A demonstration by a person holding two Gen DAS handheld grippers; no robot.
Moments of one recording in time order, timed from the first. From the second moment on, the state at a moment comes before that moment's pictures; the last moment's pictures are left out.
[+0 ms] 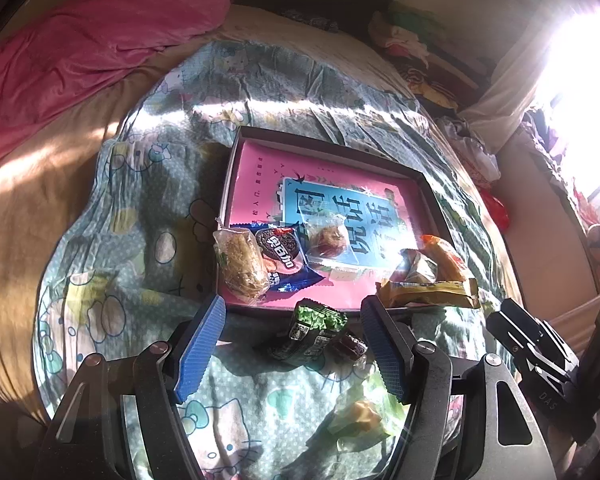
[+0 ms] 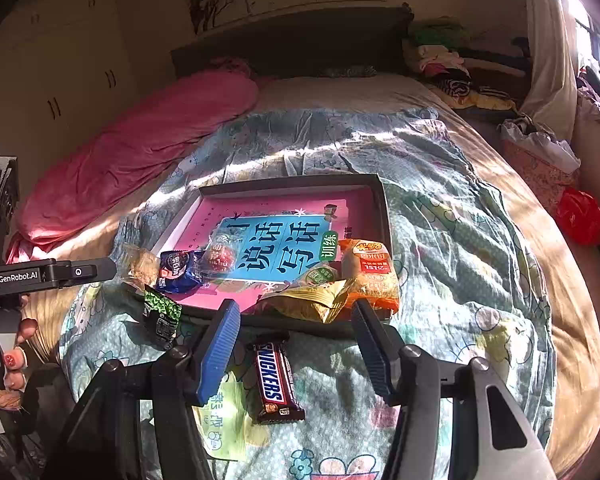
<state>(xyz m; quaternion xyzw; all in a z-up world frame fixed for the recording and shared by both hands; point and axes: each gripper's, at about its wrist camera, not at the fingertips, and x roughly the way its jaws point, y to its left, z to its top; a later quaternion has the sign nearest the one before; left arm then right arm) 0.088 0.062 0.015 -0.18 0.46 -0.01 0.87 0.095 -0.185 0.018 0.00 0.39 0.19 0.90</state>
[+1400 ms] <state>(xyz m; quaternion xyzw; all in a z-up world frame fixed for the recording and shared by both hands) 0.064 -0.008 -0.020 -0.11 0.52 -0.09 0.84 0.086 -0.176 -0.013 -0.02 0.43 0.20 0.88</state>
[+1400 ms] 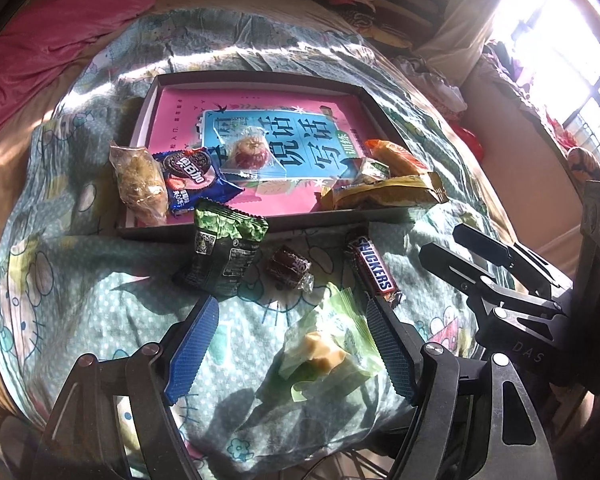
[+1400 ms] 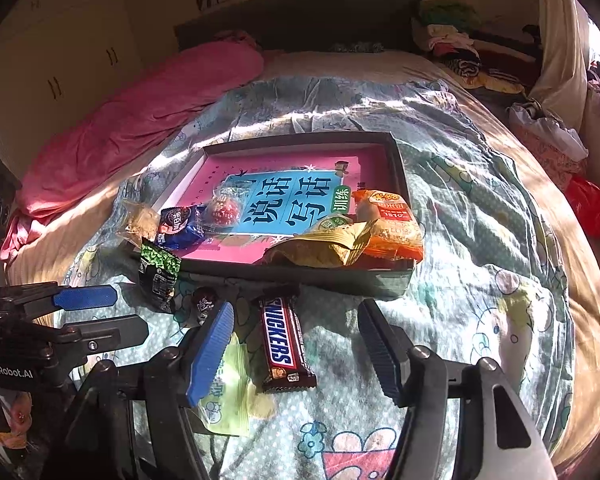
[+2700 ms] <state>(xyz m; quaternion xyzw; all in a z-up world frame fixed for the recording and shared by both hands) 0.059 -0.049 -0.080 -0.08 0.58 -0.13 0.80 0.091 -0.168 -0.060 -0.05 0.50 0.20 0.84</state>
